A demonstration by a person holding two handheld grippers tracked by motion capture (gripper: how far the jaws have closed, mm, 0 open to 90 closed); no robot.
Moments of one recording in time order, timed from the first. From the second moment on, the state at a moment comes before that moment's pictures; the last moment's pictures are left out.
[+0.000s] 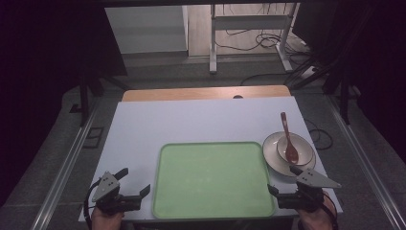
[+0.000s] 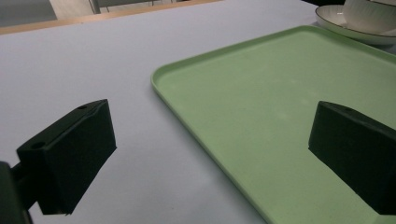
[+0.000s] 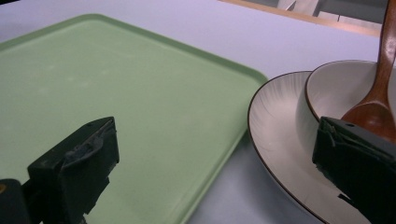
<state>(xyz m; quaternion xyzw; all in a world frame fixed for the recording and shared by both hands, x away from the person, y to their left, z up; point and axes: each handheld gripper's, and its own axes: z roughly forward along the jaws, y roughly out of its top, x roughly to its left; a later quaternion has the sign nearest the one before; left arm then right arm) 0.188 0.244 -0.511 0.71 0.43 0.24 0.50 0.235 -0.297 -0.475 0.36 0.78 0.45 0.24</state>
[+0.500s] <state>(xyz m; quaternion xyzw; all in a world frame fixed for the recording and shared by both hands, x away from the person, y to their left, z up) 0.189 0.242 -0.511 0.72 0.42 0.22 0.51 0.236 -0.295 -0.477 0.36 0.79 0.44 0.24</state>
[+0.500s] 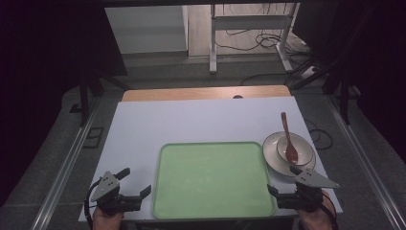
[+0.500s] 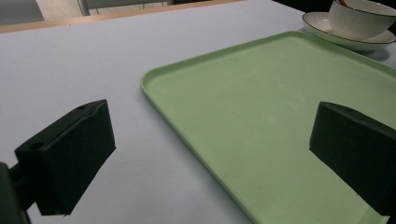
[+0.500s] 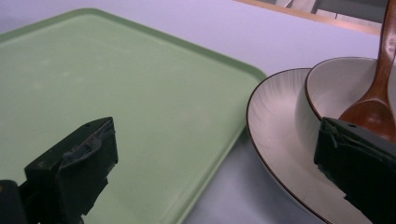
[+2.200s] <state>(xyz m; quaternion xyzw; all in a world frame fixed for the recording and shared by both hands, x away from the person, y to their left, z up) 0.192 0.236 -0.514 0.73 0.42 0.21 0.50 0.266 -0.311 -0.445 0.40 0.77 0.43 0.25</state>
